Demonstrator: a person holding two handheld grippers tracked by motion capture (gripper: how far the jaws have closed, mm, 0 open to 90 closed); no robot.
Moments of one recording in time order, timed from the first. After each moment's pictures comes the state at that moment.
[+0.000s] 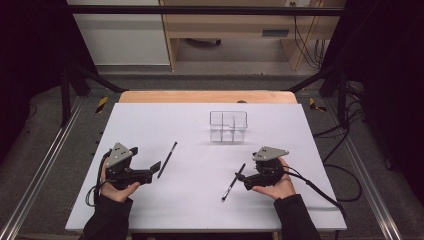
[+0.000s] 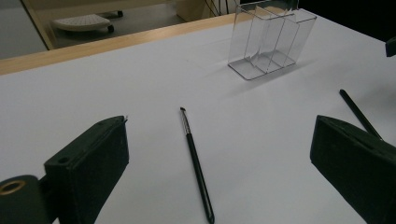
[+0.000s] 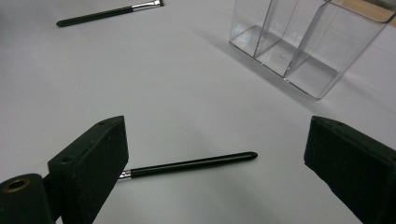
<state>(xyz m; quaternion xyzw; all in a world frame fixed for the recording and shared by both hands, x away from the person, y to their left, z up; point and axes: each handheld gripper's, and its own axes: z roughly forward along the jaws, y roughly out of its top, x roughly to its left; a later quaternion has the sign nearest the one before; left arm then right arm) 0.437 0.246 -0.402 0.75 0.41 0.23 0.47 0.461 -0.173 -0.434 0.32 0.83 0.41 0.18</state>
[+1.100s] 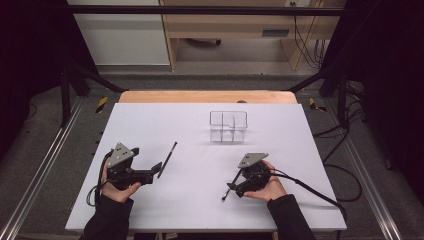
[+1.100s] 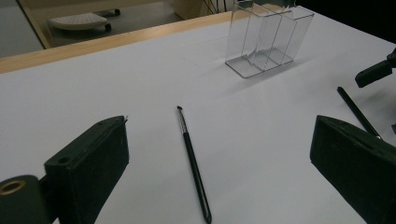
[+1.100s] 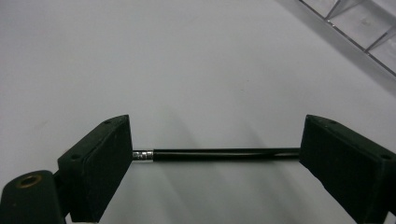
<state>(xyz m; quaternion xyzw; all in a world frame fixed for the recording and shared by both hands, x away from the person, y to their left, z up) 0.437 0.244 -0.403 0.75 0.41 0.23 0.47 0.468 -0.145 -0.463 0.27 0.89 0.35 0.13</state>
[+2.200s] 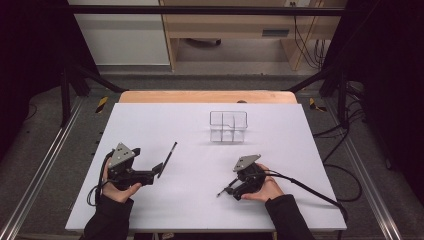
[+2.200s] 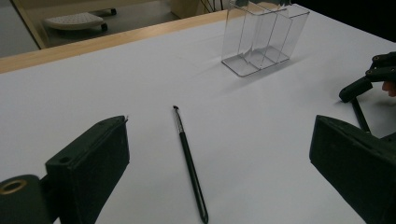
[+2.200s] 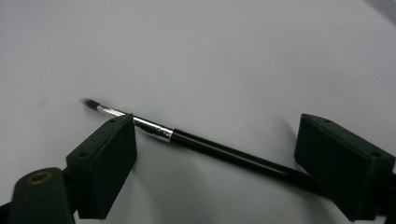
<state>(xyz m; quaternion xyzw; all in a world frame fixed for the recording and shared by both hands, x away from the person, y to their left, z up) 0.437 0.242 -0.403 0.75 0.40 0.23 0.47 0.473 -0.137 -0.481 0.24 0.91 0.34 0.09</state>
